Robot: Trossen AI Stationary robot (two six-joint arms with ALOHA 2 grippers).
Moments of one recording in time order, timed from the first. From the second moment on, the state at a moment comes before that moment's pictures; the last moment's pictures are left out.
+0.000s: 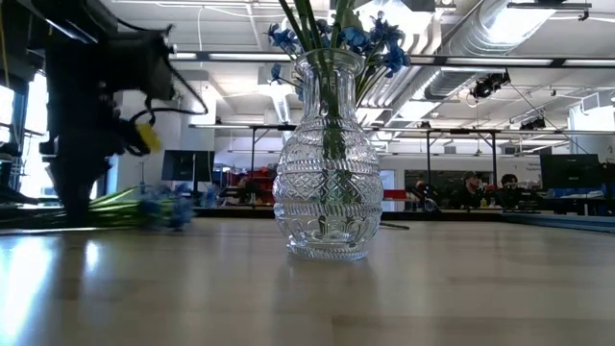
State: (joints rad) left arm -0.05 1.30 0.56 -0.79 -0.09 -0.83; right arm 0.83 2.00 1.35 0.03 0.86 0.52
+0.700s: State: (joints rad) left arm -0.30 0.84 0.69 -0.44 -0.45 -0.58; right arm 0.93 1.95 1.35 -0.28 0.87 0.86
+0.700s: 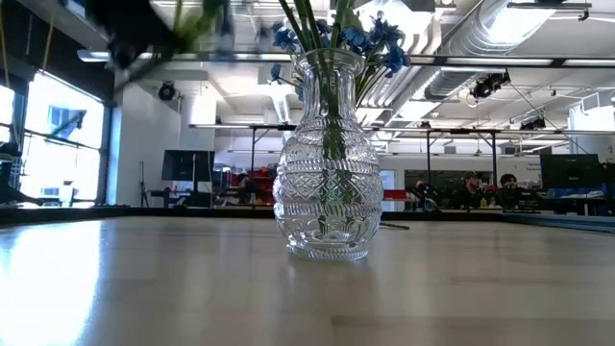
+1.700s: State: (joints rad) left arm -0.57 1.11 0.98 0.35 -0.14 0.29; right arm 0.59 1.95 1.84 0.01 0.81 -0.16
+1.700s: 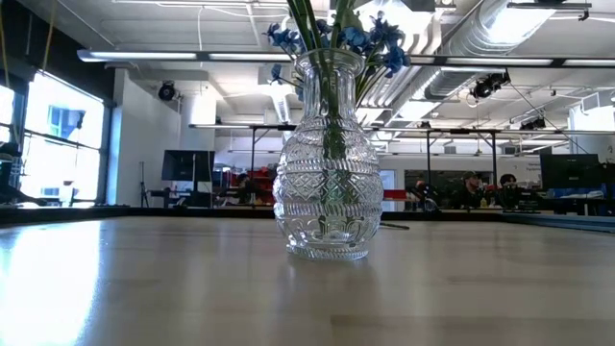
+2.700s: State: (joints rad) left arm -0.61 1.04 0.98 0.05 -0.41 0.27; right arm 0.52 1.91 1.83 0.21 0.56 -0.39
